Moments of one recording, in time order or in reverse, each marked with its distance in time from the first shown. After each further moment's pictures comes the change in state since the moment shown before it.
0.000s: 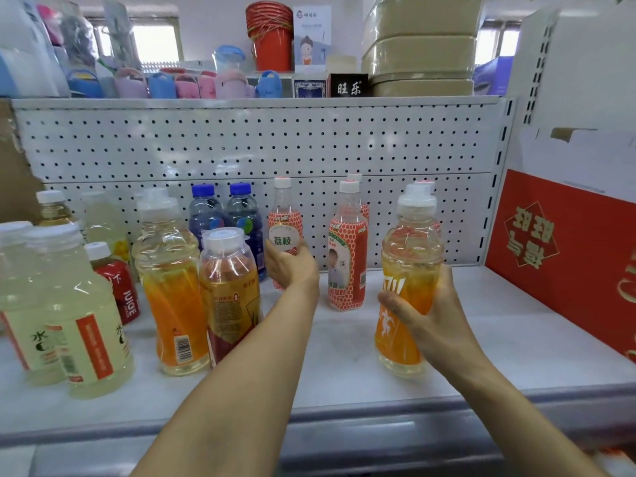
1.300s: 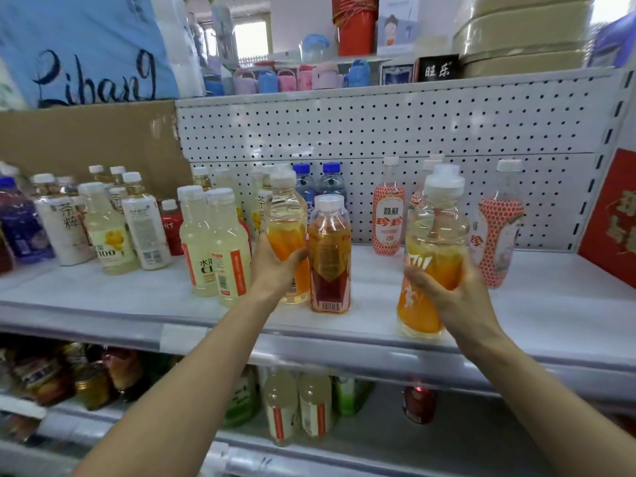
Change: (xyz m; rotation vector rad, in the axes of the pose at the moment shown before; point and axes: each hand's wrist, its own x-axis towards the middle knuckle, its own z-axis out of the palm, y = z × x) left_hand -0.059 0.026 -0.233 0.283 -0.088 0.267; right_hand -0.053 -0.025 0.047 0.265 -0.144 -0.083
